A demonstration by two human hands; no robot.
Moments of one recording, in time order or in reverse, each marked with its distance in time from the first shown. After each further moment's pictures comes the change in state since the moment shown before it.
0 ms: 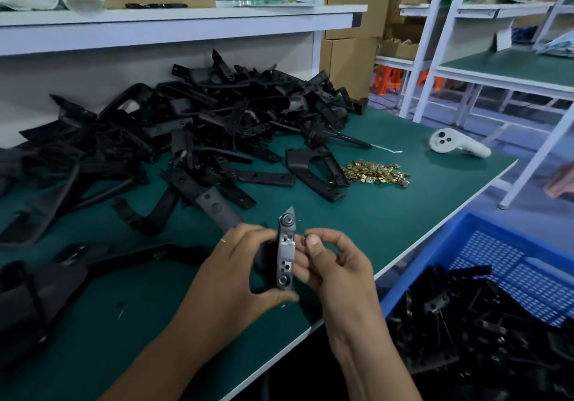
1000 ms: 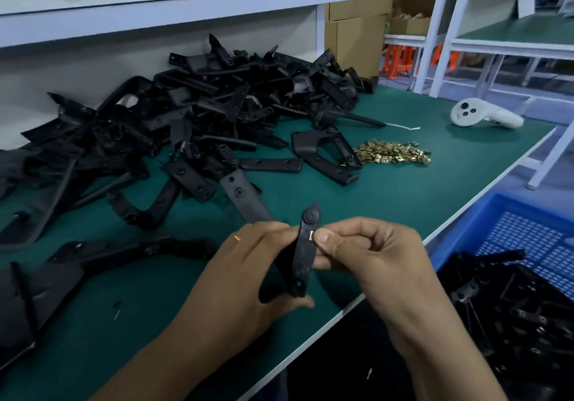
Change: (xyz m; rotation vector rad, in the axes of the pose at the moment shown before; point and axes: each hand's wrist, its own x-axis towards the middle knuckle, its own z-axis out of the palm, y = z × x) left_hand -0.007 -0.001 0.005 0.017 -0.048 0.133; right_hand 0.001 -0.024 -0.028 -0.333 -0.215 -0.120
